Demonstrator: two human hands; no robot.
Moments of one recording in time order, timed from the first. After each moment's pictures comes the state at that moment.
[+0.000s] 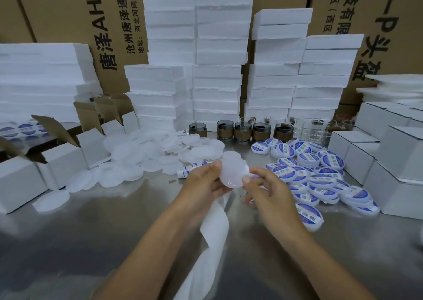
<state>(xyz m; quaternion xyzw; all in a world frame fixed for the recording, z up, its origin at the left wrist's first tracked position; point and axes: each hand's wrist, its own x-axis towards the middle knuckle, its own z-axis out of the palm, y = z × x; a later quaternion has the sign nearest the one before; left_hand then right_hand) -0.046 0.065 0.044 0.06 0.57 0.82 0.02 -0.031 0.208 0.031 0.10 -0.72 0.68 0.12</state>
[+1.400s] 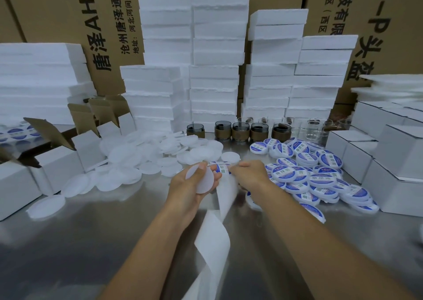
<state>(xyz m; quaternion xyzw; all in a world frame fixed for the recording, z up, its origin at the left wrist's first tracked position) -0.067 0.041 0.026 -0.04 0.49 0.87 -0.06 -0.117 0.178 0.037 -0.10 -0.79 0.61 0.01</state>
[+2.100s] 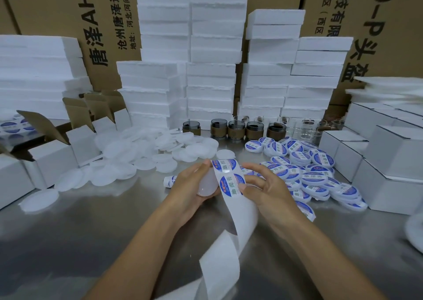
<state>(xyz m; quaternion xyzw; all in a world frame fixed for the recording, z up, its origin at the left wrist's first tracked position) -0.060 0.052 0.027 0.01 0.55 0.84 0.03 -0.042 0.218 0.034 0.08 -0.69 0.72 -0.01</state>
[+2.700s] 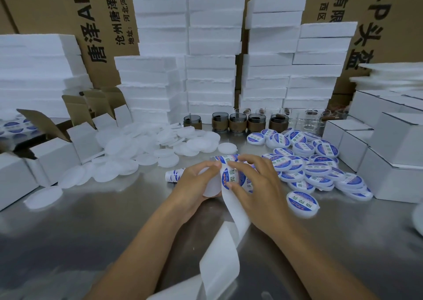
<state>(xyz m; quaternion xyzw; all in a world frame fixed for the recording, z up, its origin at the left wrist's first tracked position) -0.053 0.055 0.025 0.02 0.63 0.78 0.03 -0.043 0.205 0.011 0.20 -0.86 0.32 0.33</state>
